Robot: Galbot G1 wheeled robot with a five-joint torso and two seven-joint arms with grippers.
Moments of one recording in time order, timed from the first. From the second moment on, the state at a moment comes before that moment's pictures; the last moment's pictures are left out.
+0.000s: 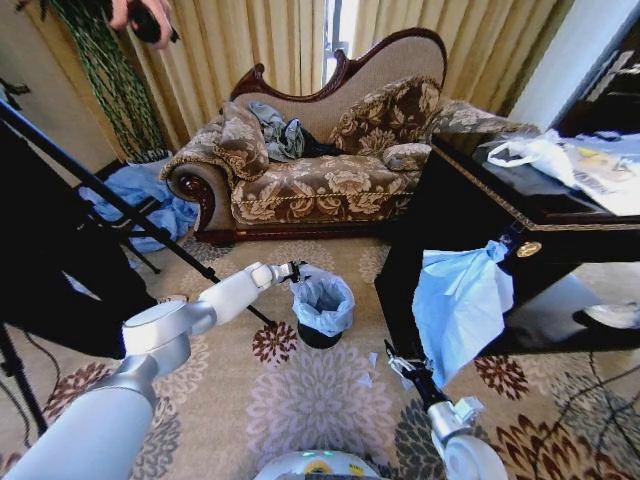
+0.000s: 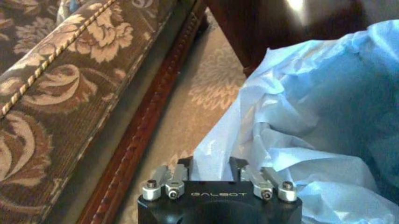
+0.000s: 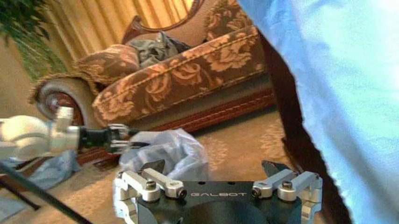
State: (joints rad) left arm 0.01 -1.24 0.83 -0.57 -0.29 -0.25 0.32; right arm -1.64 1.22 0.53 1.89 0.65 0.11 -0.19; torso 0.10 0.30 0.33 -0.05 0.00
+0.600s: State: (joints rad) left arm 0.10 -1.37 0.61 -0.44 -0.47 -0.17 0.15; right arm -1.78 1.26 0.44 1.90 0.58 0.21 -0.34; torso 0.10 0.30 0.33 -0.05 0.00
